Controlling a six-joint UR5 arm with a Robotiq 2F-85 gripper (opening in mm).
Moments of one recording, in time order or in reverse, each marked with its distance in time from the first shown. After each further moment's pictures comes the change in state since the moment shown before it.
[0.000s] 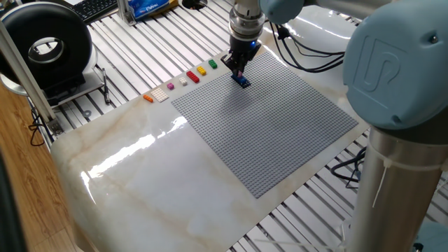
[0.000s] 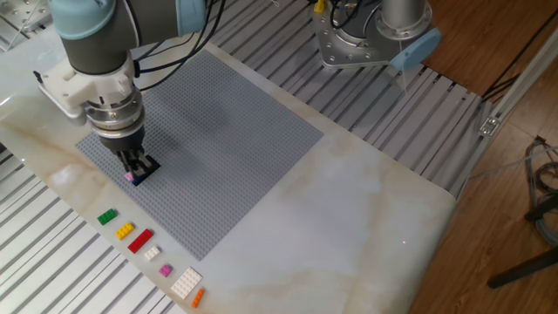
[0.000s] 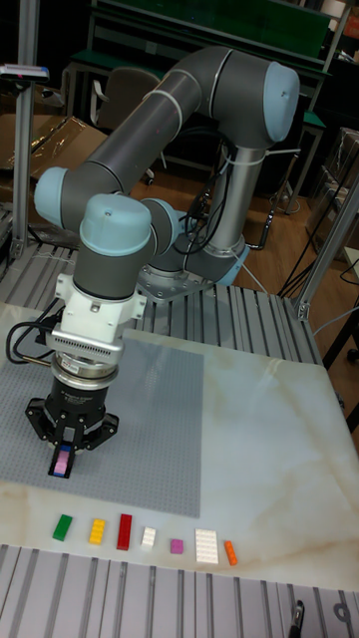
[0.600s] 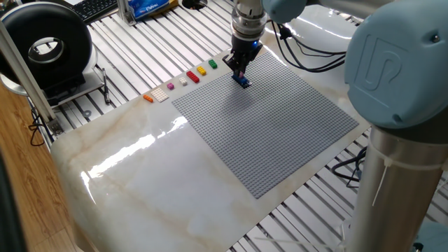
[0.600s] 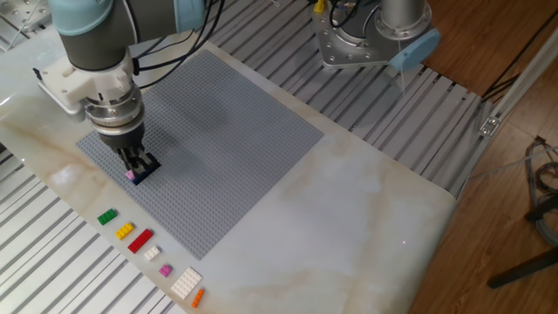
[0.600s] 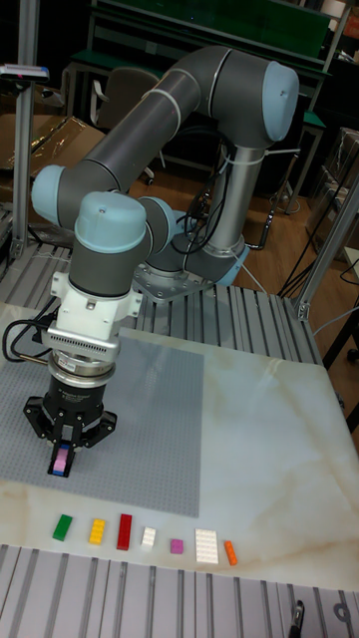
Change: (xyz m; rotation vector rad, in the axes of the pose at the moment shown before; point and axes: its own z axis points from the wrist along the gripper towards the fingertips) arm 0.000 -0.002 0.001 -0.010 -0.007 -0.003
